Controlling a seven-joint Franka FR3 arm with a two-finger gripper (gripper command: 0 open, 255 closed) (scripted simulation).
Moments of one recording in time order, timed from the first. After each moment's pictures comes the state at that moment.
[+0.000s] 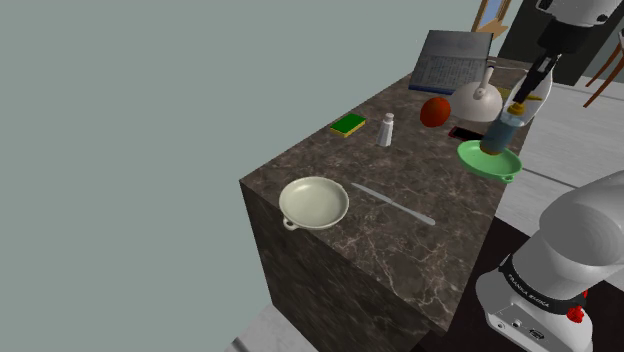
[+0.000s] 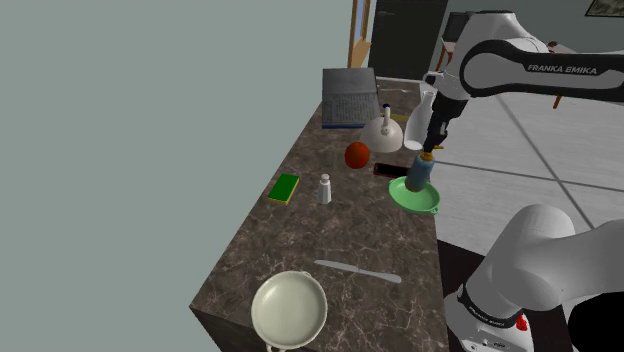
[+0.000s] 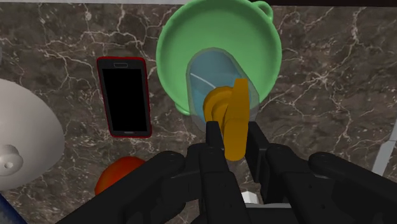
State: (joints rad) arm -0.29 -0.79 -0.43 -2.49 -0.26 1.82 -0.75
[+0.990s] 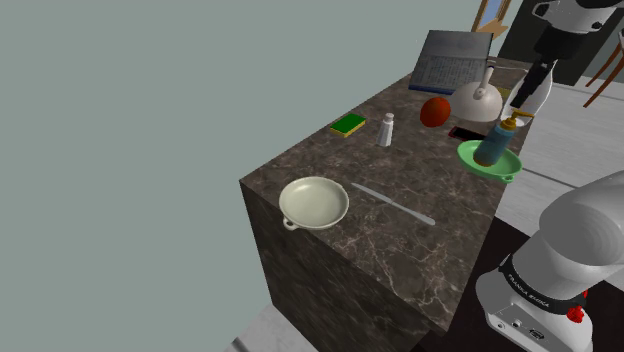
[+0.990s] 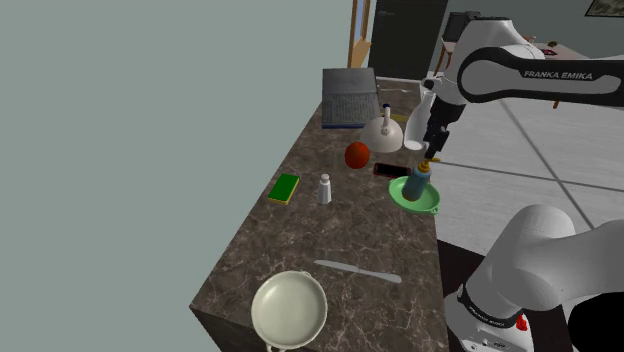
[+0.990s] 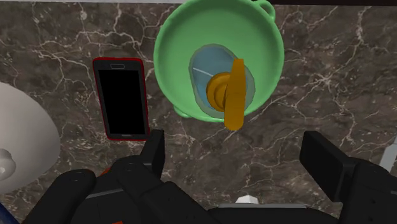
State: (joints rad) arm -0.29 -0.79 -0.43 -2.52 -0.27 1.85 -0.74
